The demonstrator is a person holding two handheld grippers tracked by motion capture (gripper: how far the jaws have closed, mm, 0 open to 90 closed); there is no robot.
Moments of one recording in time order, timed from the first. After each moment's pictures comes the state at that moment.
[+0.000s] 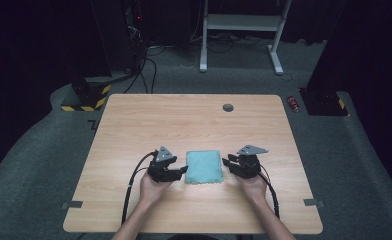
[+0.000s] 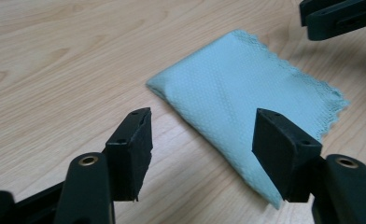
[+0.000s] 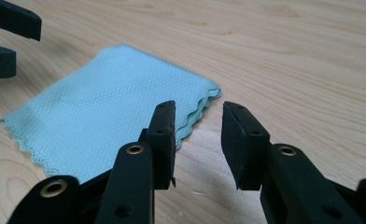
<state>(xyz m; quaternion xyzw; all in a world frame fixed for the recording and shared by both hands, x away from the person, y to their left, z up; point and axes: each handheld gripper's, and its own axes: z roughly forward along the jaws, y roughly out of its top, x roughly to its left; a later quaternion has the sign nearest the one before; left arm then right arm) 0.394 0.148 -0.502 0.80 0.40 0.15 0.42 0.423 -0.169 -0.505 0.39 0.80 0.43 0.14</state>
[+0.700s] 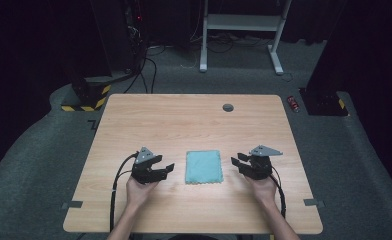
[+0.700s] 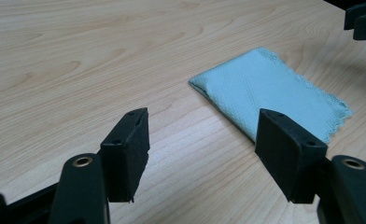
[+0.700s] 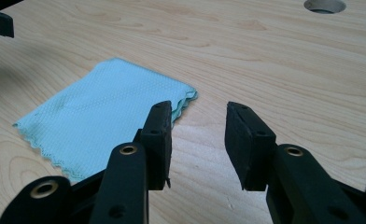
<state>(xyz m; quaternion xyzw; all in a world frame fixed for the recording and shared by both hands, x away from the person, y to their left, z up) 0.379 0.192 -0.495 0.76 0.43 0.16 0.45 0.412 -0.198 -0.491 0.40 0.78 0.45 0.16</state>
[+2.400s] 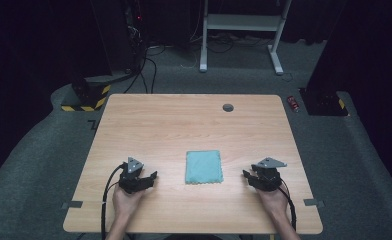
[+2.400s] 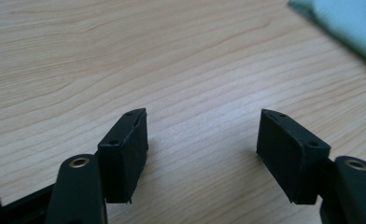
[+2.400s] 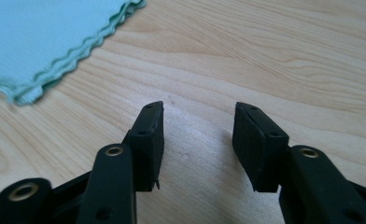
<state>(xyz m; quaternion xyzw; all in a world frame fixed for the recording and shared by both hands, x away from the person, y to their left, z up) 0.361 0.224 -0.528 0.76 0.50 0.23 0.34 0.391 -0.227 -0.522 0.43 0.81 0.36 0.20</state>
